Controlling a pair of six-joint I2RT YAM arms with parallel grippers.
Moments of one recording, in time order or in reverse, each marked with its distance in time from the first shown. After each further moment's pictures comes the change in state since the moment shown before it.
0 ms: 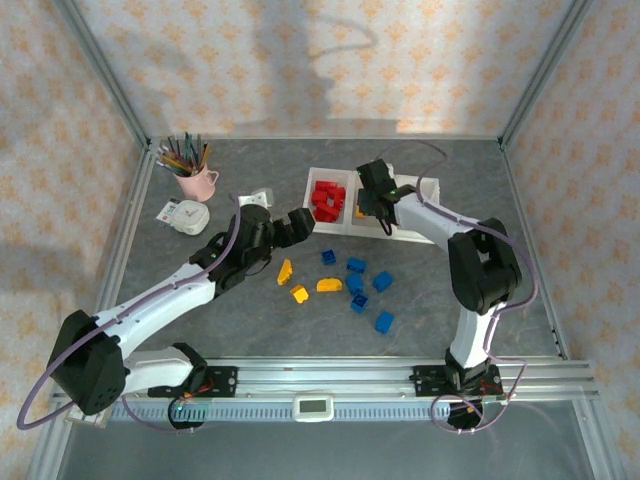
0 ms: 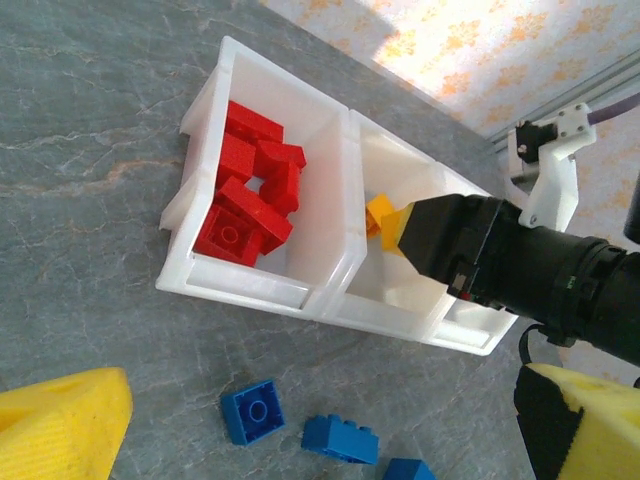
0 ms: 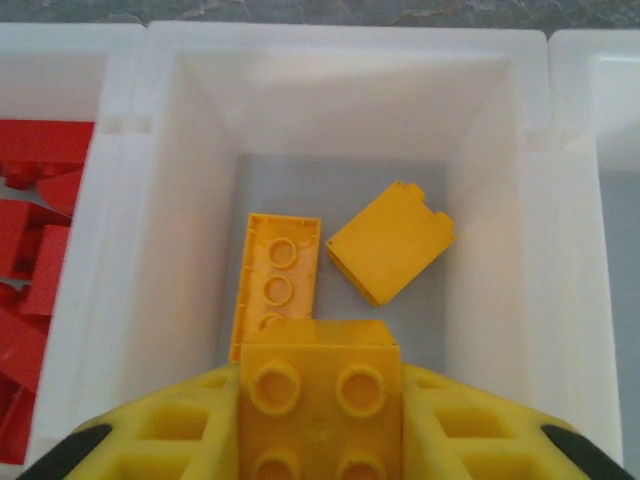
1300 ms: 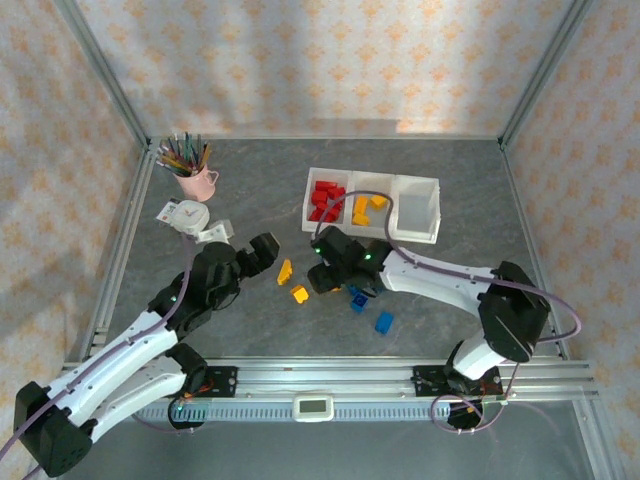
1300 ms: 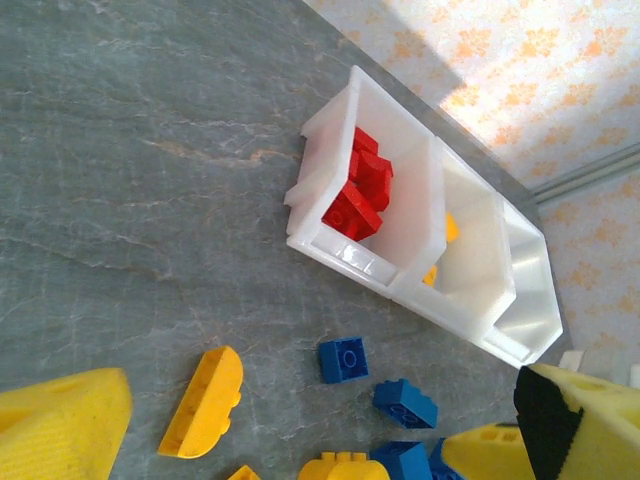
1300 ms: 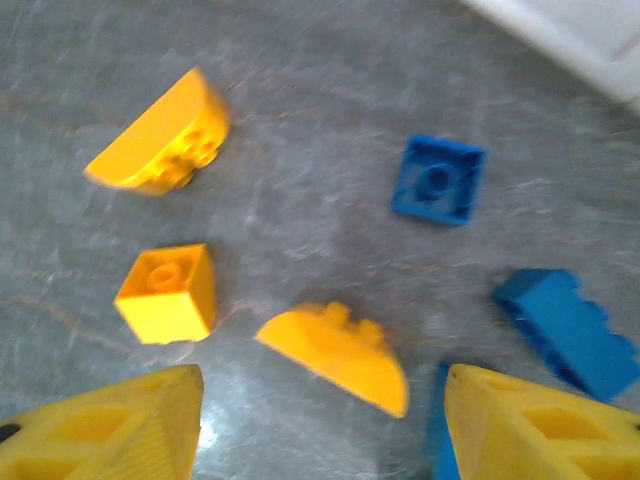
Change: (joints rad) left arm 0.000 -0.442 -0.246 -0.212 -0.143 -0.115; right arm 0.490 -0.291 -0.262 -0.159 -0.175 -0.069
